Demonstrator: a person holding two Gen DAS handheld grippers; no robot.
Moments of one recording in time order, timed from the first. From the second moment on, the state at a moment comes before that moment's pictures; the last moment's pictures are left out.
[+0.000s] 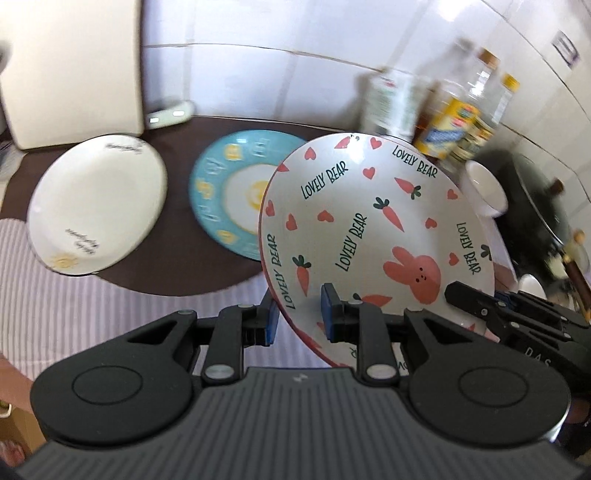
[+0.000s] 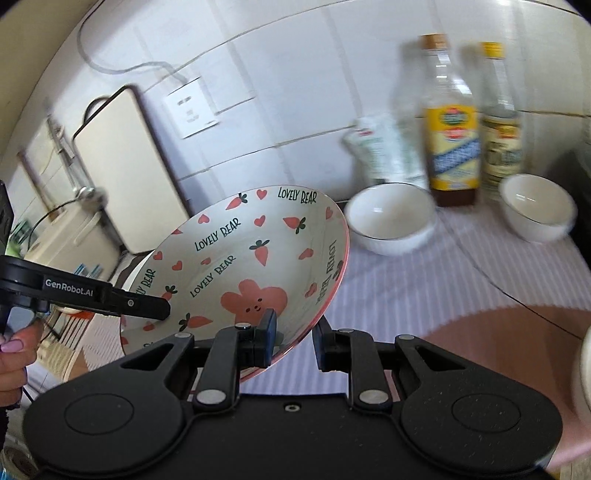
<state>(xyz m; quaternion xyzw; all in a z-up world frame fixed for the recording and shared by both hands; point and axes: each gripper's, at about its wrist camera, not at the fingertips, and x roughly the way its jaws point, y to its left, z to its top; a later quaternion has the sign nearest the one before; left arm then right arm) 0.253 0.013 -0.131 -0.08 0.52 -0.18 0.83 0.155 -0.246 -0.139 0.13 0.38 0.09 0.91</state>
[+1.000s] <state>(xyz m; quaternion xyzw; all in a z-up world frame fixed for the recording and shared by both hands) 0.378 0.033 -0.212 -0.13 0.61 -0.08 0.78 0.302 -0.200 -0.206 0.11 0.48 0.07 0.86</state>
